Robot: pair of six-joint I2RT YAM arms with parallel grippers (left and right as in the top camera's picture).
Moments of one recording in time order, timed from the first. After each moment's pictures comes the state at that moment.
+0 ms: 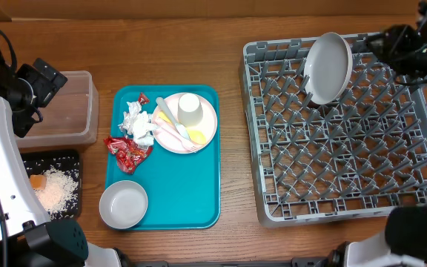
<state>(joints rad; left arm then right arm) 0.39 1.68 1.89 -1.39 0.09 -0.58 -0.31 1.72 1.88 -1.06 -0.60 0.23</state>
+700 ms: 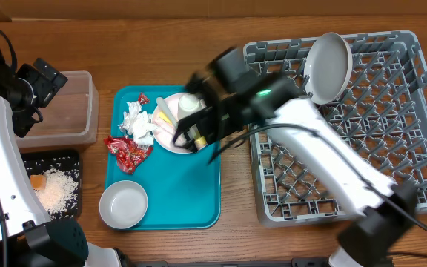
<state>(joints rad) 0.39 1.68 1.89 -1.39 0.09 -0.58 0.68 1.81 1.75 -1.08 -0.56 0.18</state>
